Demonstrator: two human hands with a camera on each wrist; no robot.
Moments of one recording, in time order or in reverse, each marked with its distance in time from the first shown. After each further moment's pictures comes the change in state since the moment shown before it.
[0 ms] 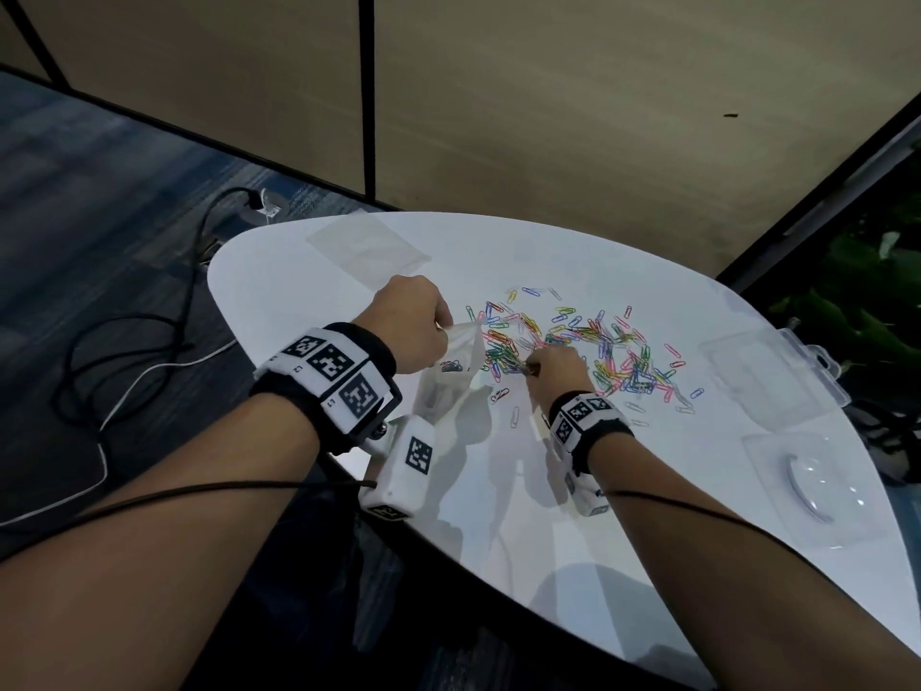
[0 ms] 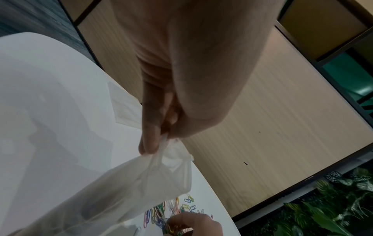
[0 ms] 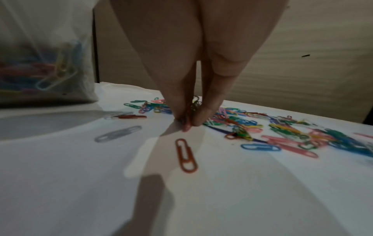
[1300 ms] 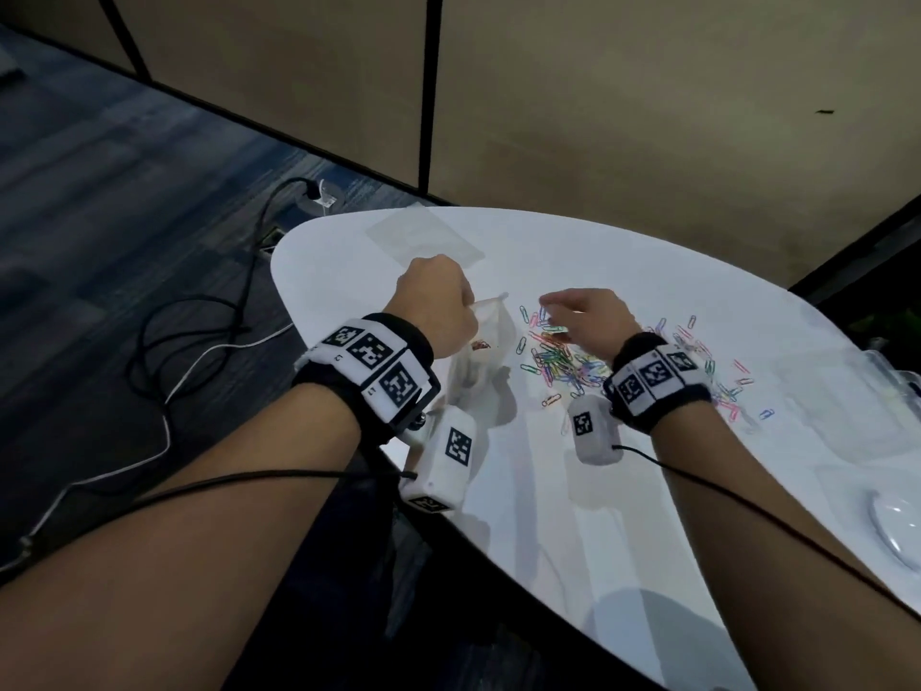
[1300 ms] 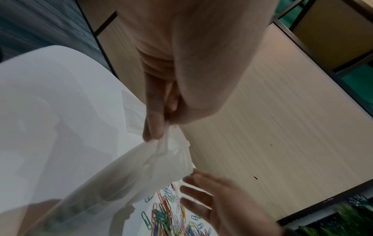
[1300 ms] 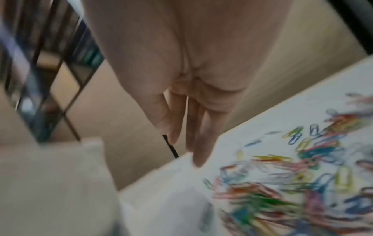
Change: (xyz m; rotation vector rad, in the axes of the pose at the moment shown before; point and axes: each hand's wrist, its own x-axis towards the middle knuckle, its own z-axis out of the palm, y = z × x) left_hand 0.003 -0.020 -0.015 -0.065 0.183 -0.138; right_hand 0.026 -0.053 -0.058 0.667 -0.164 -0.092
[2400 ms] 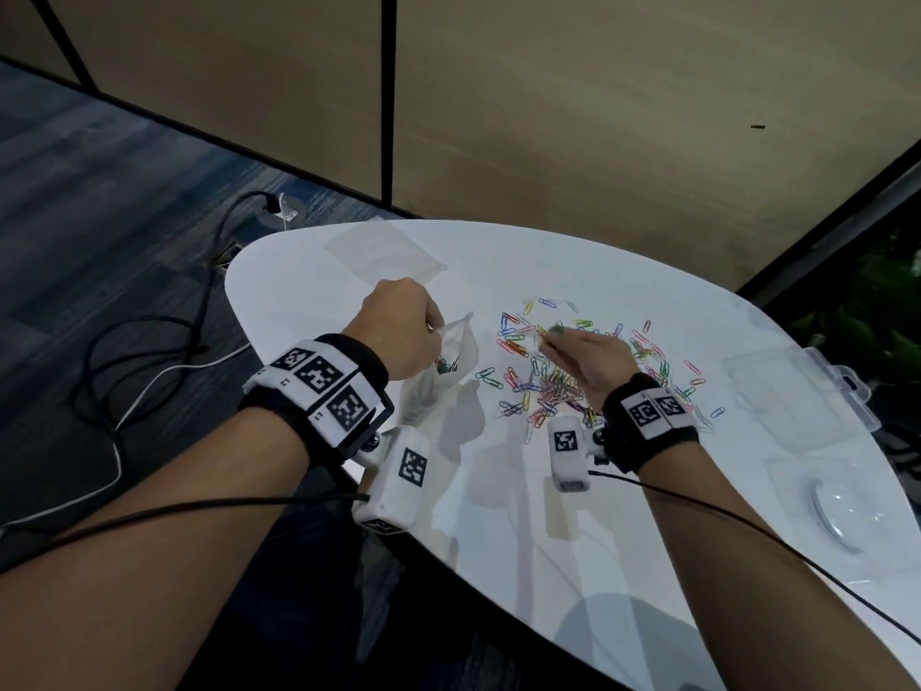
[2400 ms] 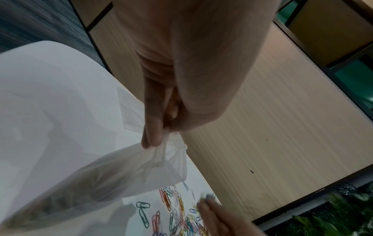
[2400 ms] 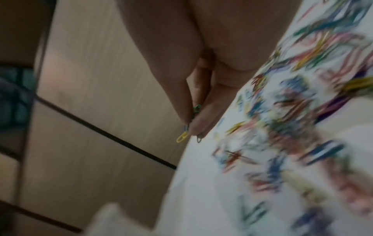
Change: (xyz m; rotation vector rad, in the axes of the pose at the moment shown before) left_hand -0.001 0.003 0.005 -0.012 -0.078 0.048; right_hand -0.030 0.042 -0.022 0.928 0.222 0.285
